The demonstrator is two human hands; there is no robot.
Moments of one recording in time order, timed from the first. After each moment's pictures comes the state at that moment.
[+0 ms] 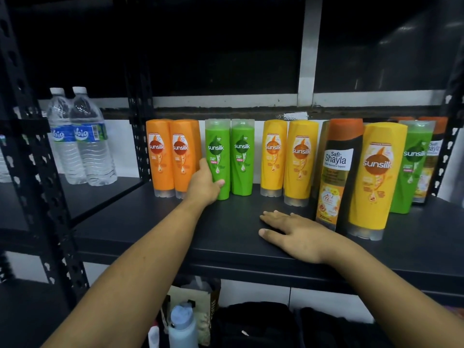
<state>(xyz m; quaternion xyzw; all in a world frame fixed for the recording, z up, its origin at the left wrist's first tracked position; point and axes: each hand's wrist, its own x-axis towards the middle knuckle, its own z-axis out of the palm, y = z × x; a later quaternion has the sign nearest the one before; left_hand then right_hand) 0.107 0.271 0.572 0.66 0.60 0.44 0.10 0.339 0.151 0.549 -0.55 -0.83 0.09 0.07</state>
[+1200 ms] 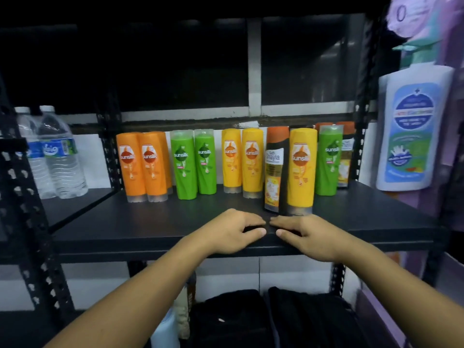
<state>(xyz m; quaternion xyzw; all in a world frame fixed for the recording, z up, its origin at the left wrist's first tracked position) 0.202 0.104 0.549 0.93 0.33 0.17 0.04 0.431 0.043 0.537 -0.56 -0.81 0.03 0.19</state>
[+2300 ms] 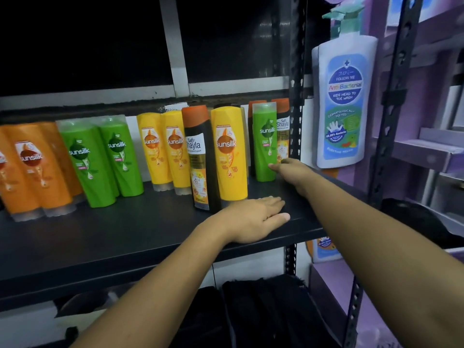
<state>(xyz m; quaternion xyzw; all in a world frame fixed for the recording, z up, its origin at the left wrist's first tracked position) 0.391 0.122 0.547 0.97 0.23 0.02 0.03 0.589 0.150 0.562 -0.67 -0.45 0.27 0.53</state>
